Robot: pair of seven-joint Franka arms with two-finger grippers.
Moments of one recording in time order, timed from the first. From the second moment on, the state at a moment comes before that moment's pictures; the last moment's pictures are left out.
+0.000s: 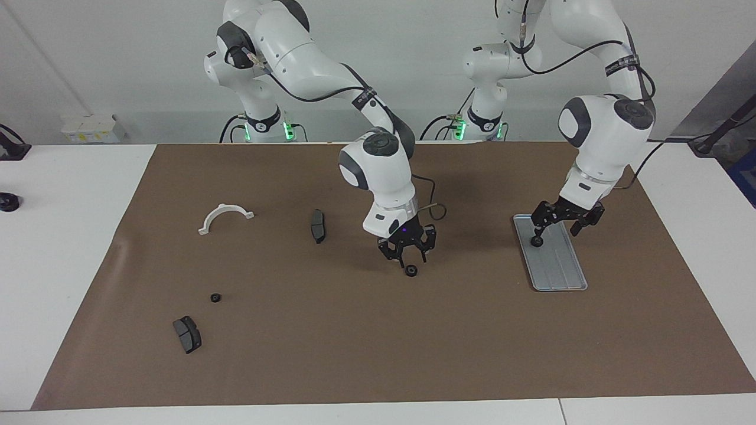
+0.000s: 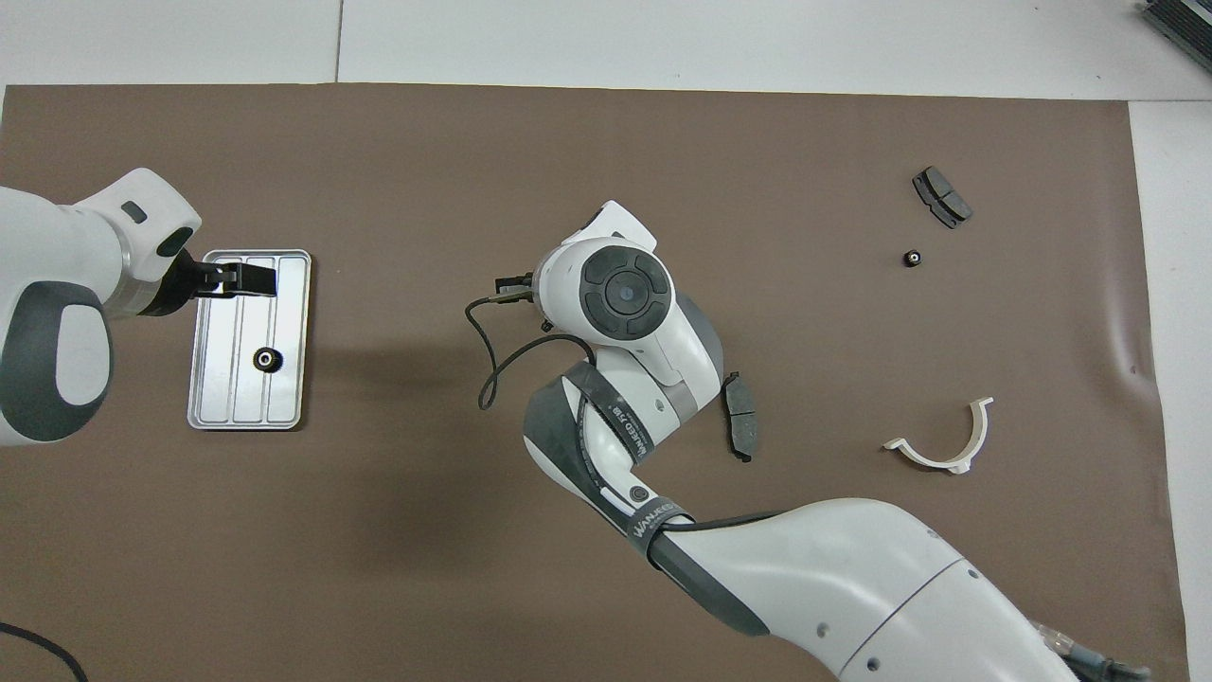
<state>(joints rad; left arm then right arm) -0.01 0.09 -0.06 -1.95 -0.06 2.19 0.00 0.49 0.62 0.14 -1.49 -0.06 2.47 0.54</state>
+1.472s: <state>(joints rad) -0.50 0.52 -0.06 -1.72 0.11 2.40 -0.88 -0.09 0.55 0.09 -1.67 -0.09 2.33 0.13</state>
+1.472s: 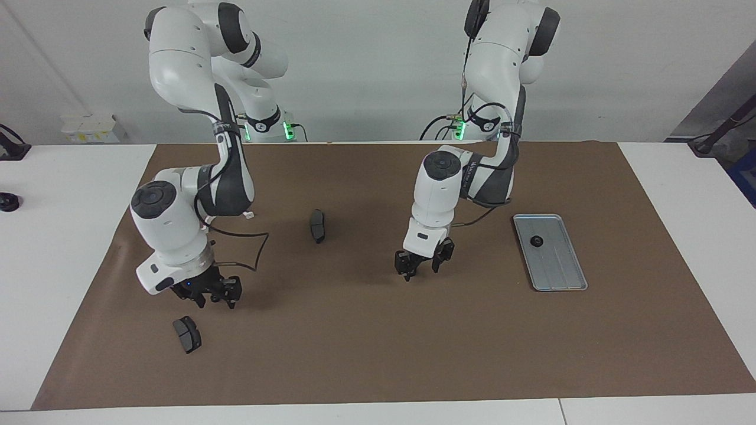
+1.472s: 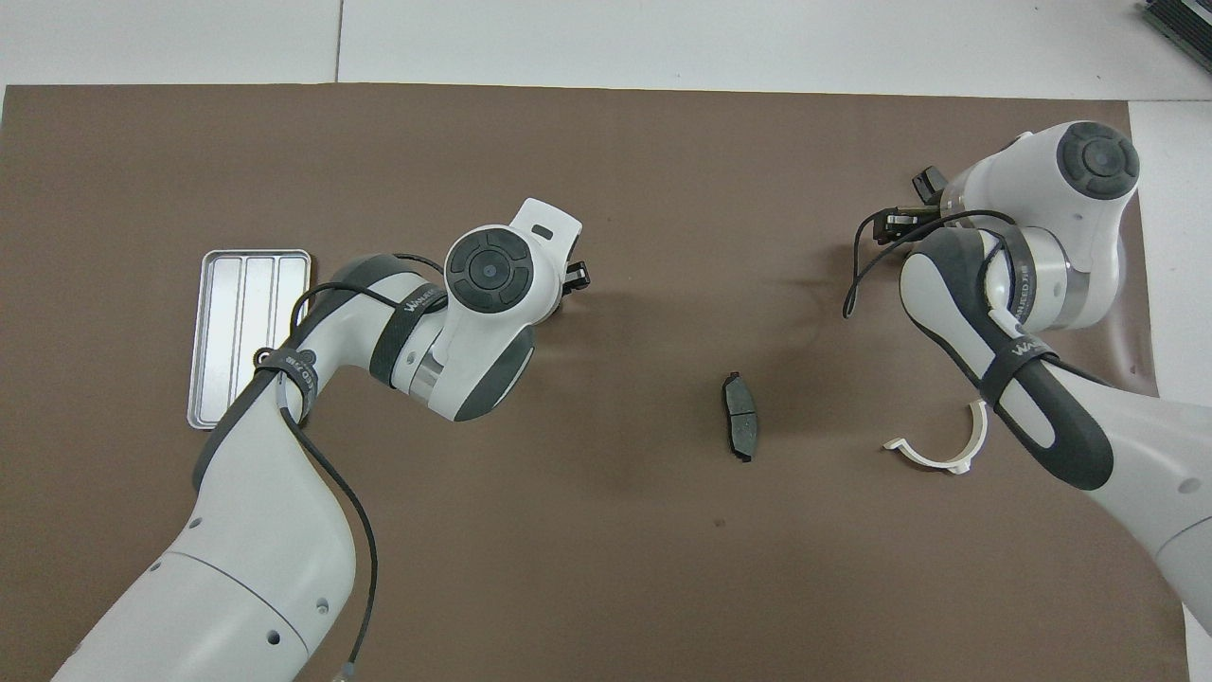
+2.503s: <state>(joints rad) -0.53 0.52 -0.04 -1.71 0.15 2.40 -0.88 -0.12 0.53 0.09 -1.71 -0.12 2.31 0.13</state>
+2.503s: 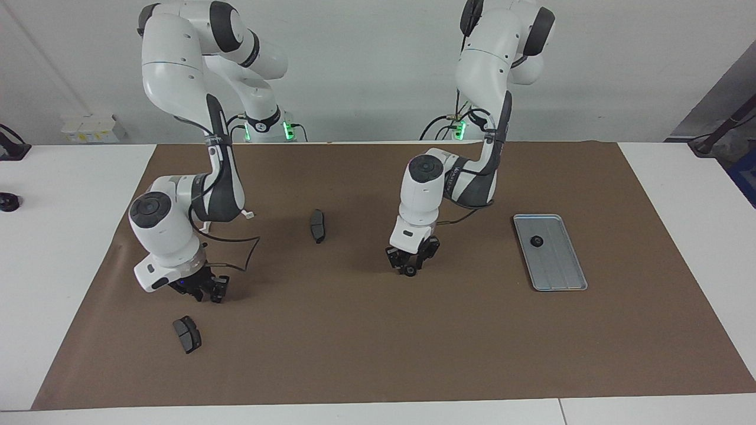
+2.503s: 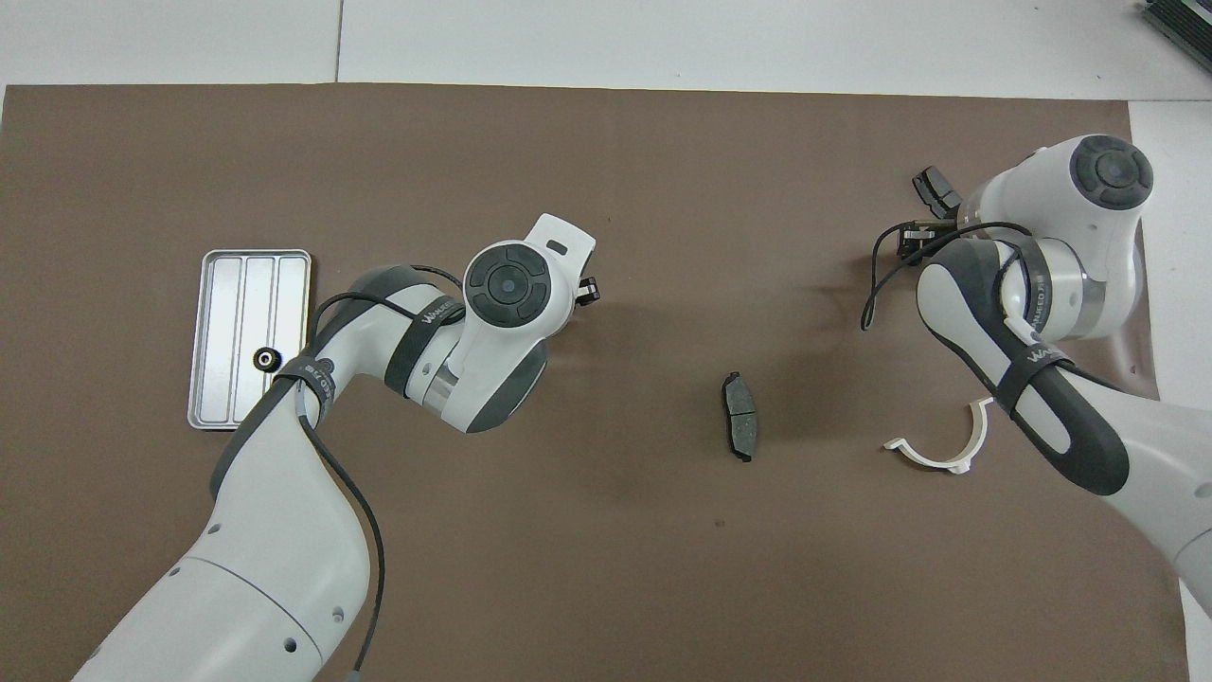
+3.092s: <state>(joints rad) -0.30 0.20 -0.03 -1.81 0.04 2.20 -0.51 -0.12 0.52 0.10 -1.72 -0.12 2.31 0.13</state>
